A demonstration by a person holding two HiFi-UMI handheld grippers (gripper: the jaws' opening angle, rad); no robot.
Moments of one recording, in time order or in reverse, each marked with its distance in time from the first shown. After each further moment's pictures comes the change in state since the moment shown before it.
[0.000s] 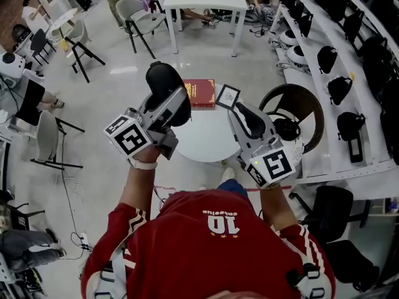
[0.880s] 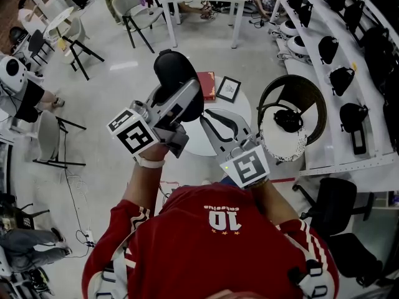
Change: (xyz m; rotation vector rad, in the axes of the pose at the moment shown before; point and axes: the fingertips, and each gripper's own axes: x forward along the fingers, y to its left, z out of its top) left arm 0.025 -0.037 -0.003 -0.019 0.006 -0.080; right arm 0.029 0.064 -0.030 -0.162 0.086 0.122
